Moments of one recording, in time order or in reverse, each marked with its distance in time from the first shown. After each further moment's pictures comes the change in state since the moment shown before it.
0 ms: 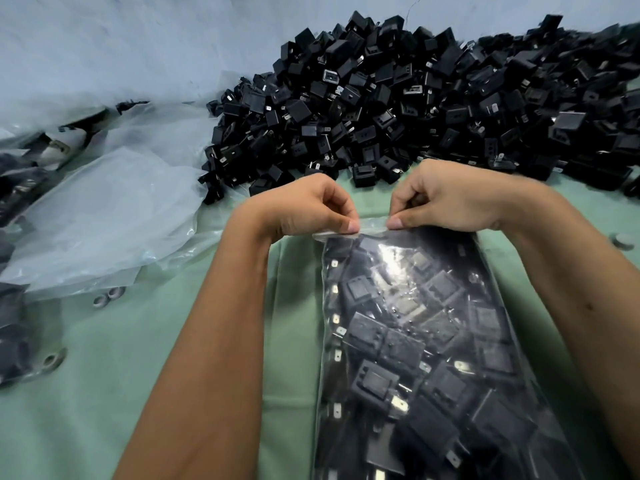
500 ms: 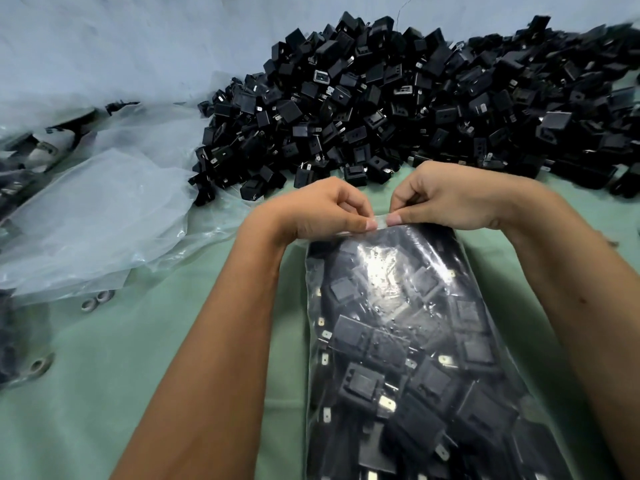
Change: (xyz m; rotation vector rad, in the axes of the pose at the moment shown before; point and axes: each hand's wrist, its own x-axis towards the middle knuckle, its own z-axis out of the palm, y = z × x) left_hand 0.013 0.013 0.019 0.055 -0.014 0.018; right_hand -0.004 0.012 -0.003 0.052 -0.010 0.047
